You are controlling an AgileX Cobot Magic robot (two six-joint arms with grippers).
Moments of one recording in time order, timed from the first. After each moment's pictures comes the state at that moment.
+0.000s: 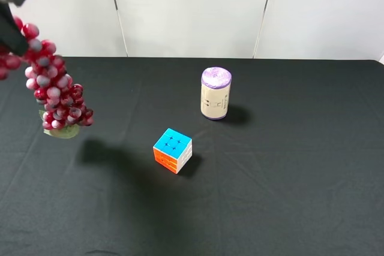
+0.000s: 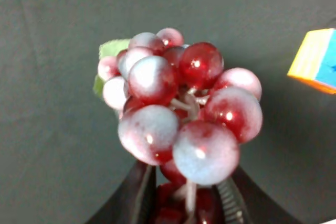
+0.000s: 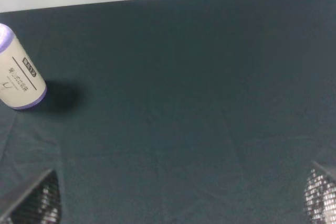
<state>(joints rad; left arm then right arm) -0.27 1.28 -1.26 -0.05 1.16 -0.06 0.00 -0.01 -0.50 0.05 1.02 0.00</state>
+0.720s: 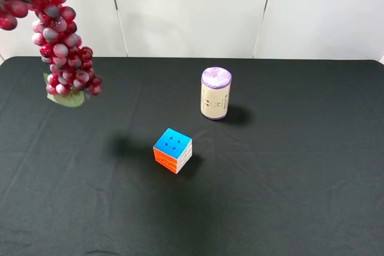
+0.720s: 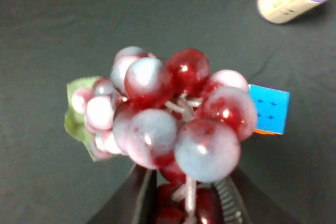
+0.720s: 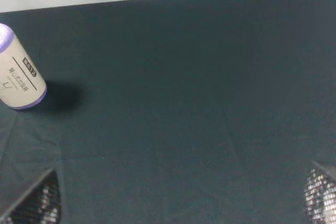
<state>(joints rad) -0.27 1.28 -1.41 -0.17 1.17 0.05 0.00 -0.01 -0.50 0.05 1.02 0.00</state>
